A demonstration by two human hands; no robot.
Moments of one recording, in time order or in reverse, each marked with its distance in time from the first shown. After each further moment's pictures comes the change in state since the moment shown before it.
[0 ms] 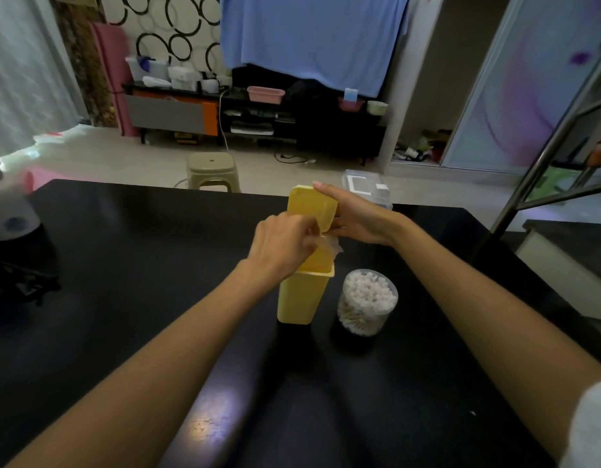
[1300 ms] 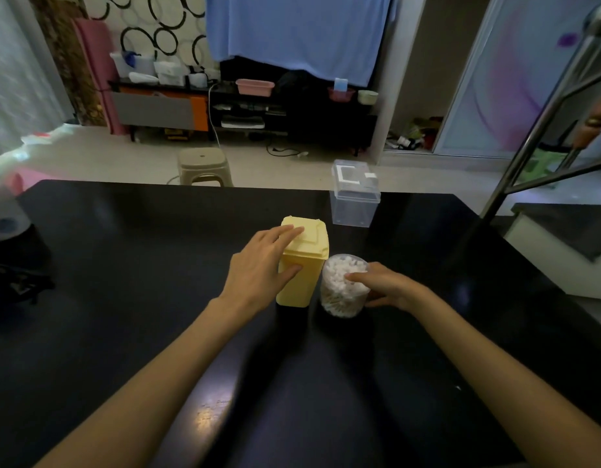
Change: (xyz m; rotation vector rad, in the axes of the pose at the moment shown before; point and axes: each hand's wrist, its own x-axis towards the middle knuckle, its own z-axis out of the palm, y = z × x) left_hand -0.053 -0.011 0.024 -0.114 -0.045 -0.009; right_hand -0.055 0.113 -0.001 -0.046 0.364 0.479
